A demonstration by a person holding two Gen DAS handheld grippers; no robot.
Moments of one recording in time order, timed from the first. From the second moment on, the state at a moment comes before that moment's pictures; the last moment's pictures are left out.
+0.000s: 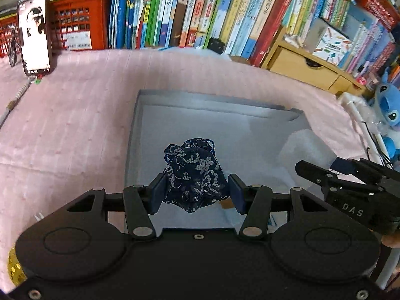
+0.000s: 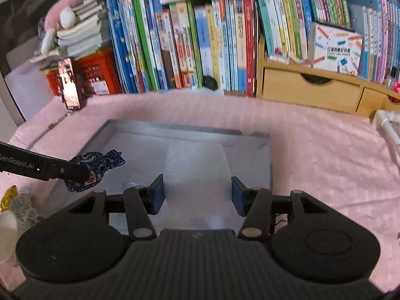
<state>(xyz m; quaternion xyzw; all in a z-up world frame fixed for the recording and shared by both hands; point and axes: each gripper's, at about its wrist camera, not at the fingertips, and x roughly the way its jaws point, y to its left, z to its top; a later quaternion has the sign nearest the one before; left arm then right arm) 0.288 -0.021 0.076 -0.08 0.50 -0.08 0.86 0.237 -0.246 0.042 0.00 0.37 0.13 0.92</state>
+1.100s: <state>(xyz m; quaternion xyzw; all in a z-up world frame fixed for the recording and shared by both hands) 0.301 -0.015 0.067 -0.10 0.52 -0.09 0.84 0.248 -0.244 0.029 0.00 0.39 0.13 0.91</state>
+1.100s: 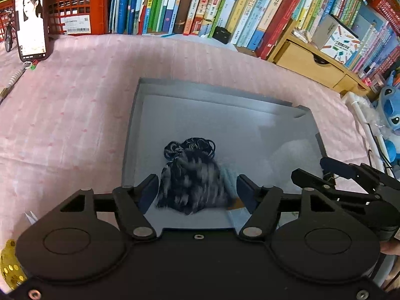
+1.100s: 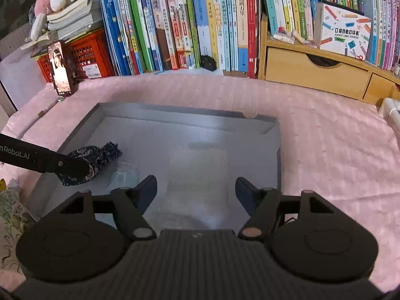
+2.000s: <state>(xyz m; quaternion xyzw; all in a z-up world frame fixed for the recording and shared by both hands) 0.176 -0.036 0.144 -0.05 0.37 -0.18 0.91 0.155 -0.267 0.090 0.01 0.29 0.15 0.95</state>
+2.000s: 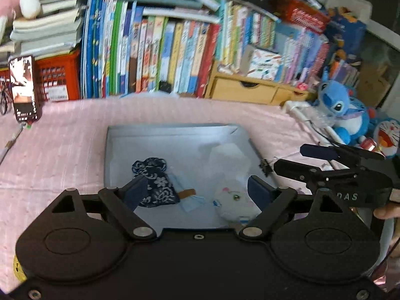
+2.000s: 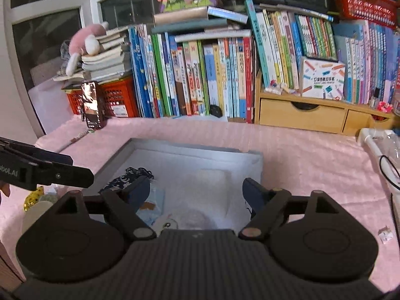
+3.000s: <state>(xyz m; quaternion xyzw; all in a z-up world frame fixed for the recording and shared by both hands) 0.027 -0.031 0.109 0.00 0.27 -0.22 0.94 0.091 -0.322 0.060 0.07 0.27 0.09 0.96</state>
